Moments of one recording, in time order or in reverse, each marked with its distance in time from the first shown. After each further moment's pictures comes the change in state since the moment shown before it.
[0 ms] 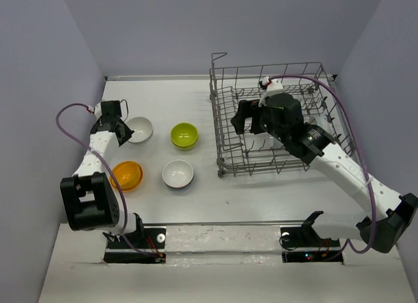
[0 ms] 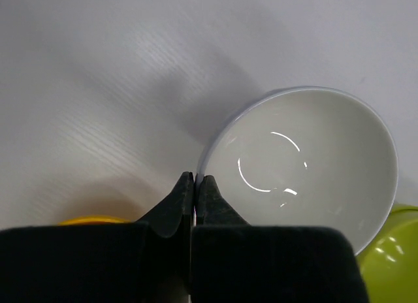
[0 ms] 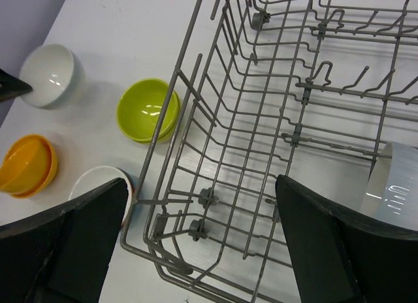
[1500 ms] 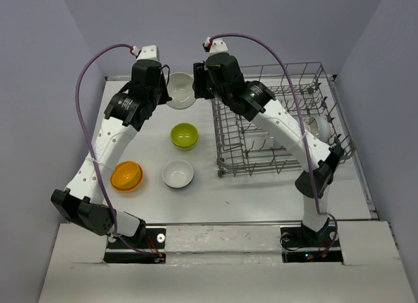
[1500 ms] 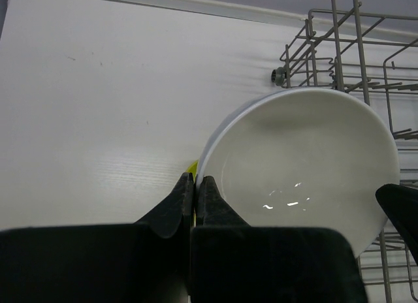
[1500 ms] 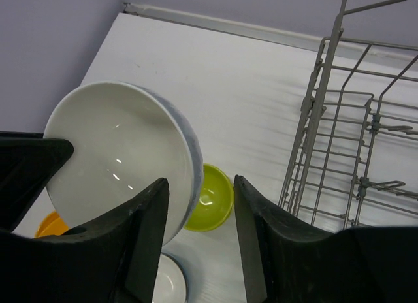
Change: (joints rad) left arm -0.538 -0.025 0.672 -0.281 -0.122 0.209; right arm 0.144 0.711 0.948 -0.231 0.162 -0.013
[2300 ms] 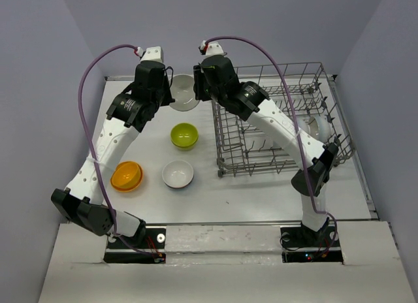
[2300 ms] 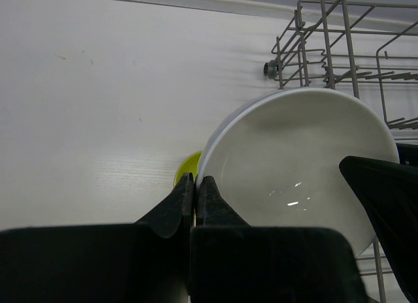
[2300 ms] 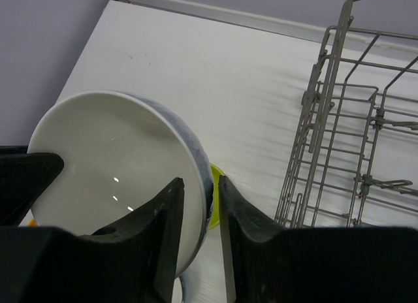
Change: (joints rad) left arm -0.032 0.000 0.000 -0.007 -0.001 0.002; right arm 0.000 0.038 0.015 0.000 0.004 -0.002
